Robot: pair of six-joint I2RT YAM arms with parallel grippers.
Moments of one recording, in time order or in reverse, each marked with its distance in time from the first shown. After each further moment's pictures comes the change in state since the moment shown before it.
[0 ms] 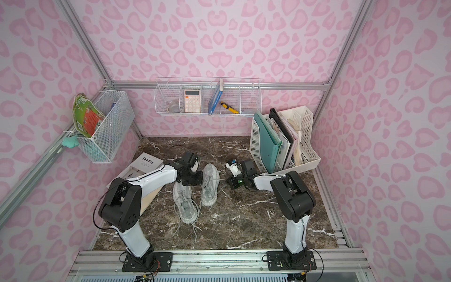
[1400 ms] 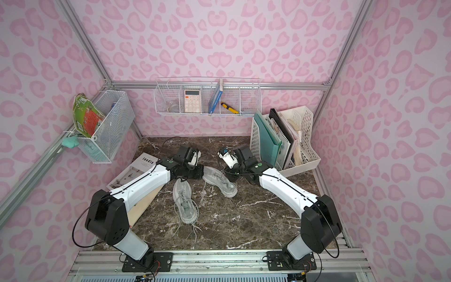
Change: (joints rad) left arm -0.038 -0.145 0.072 -0.046 0.007 0.005; right arm 0.154 -0.323 0.277 -0.549 0.299 -0.226
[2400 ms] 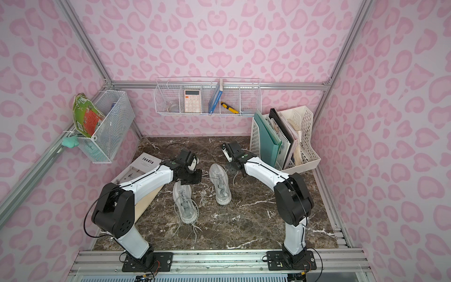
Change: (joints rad) left arm 0.039 0.080 -0.071 0.015 0.025 -0.008; right arm -0.040 0.361 0.212 -0.032 0.430 -0.017
